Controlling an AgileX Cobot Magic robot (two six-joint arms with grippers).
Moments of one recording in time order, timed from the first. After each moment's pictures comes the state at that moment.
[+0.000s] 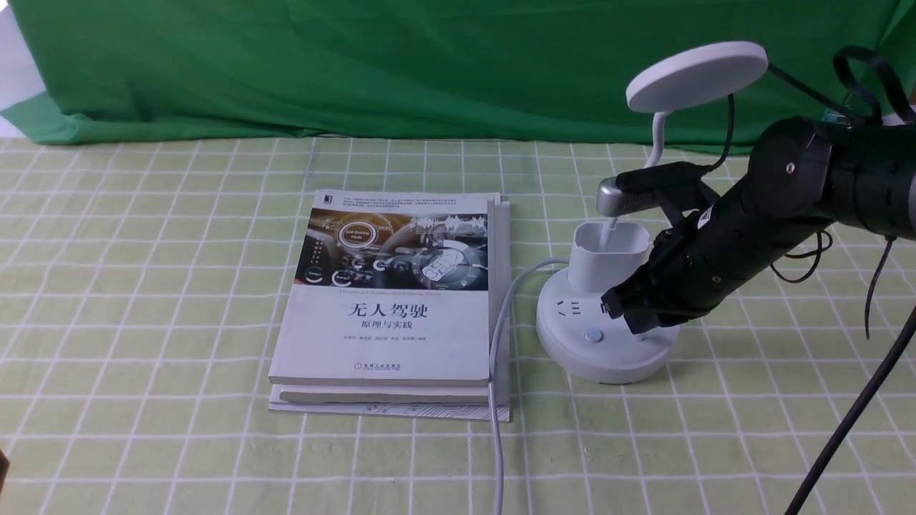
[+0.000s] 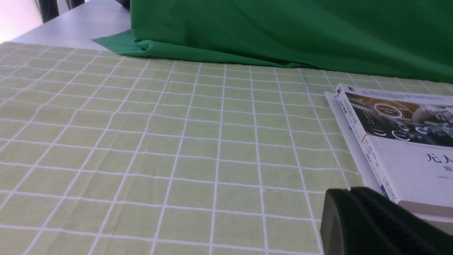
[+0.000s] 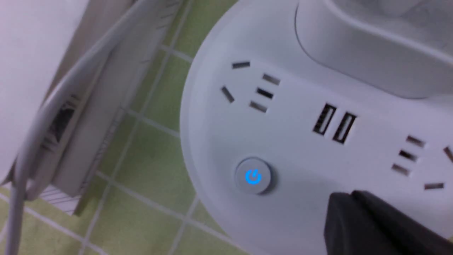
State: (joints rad) right arm 0.34 1.88 -1.27 0.25 0.71 -0.29; left arm 0.04 0.00 0.01 0.04 0.24 -0.07
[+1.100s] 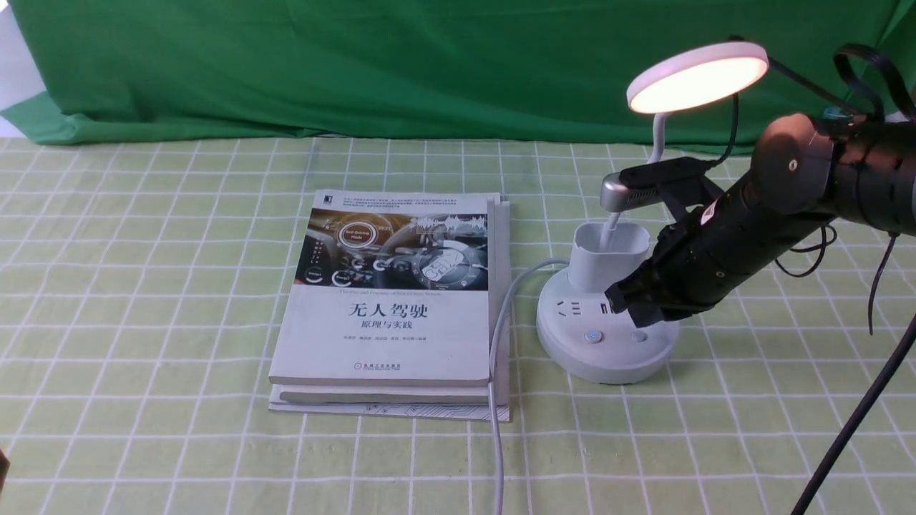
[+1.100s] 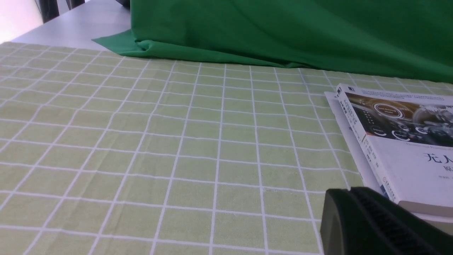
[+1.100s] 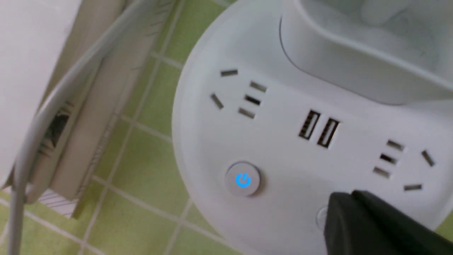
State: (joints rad) right arm 0.34 1.86 -1.28 0.23 0.71 -0.28; left arm 0.04 0.00 0.01 0.04 0.24 -0.07
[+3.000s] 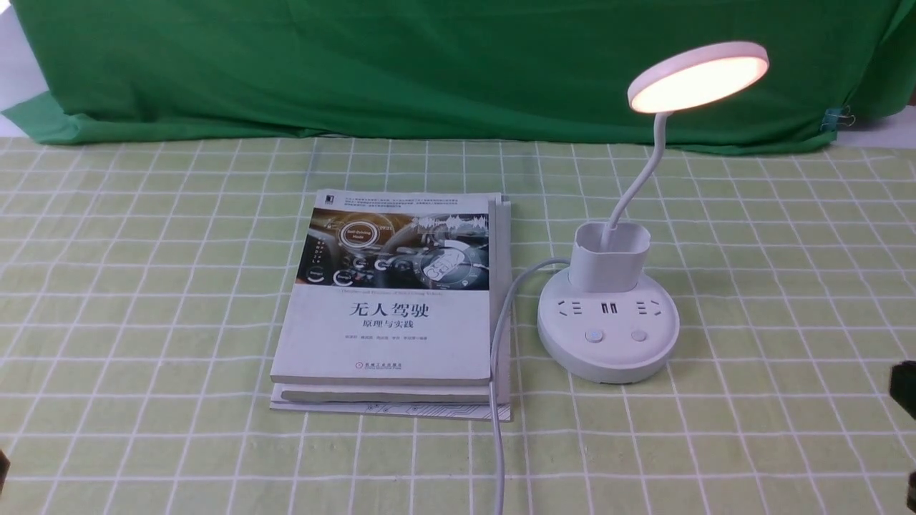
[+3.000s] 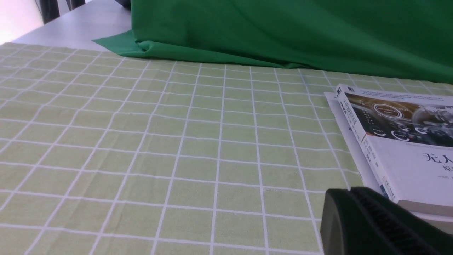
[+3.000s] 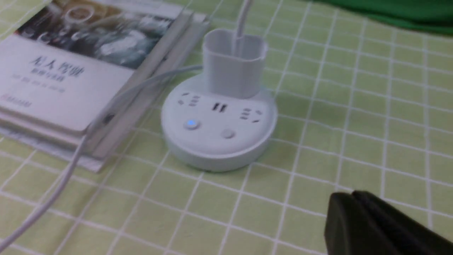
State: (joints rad) right arm 0.19 0.55 -0.32 0.25 0.28 -0.33; left arm 0.04 0.00 0.01 0.04 0.24 -0.07
